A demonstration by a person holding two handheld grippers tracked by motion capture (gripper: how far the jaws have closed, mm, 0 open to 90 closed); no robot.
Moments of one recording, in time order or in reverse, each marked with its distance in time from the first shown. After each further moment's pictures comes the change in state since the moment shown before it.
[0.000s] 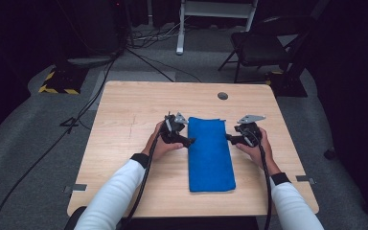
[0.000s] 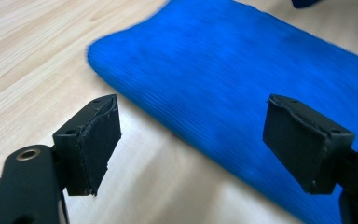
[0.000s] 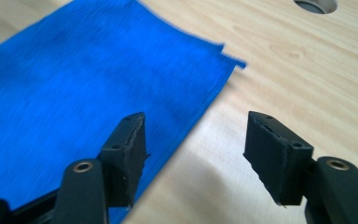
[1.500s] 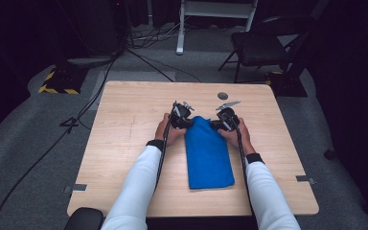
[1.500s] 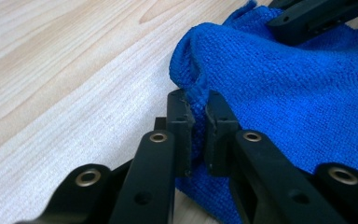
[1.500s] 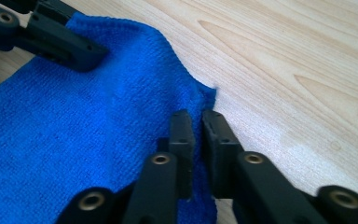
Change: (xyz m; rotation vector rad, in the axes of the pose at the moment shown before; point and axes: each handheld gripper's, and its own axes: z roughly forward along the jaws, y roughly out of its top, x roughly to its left) left arm 0.034 0.030 0.047 0.101 0.067 -0.041; right arm 0.006 0.050 0.076 0.097 0.111 0.021
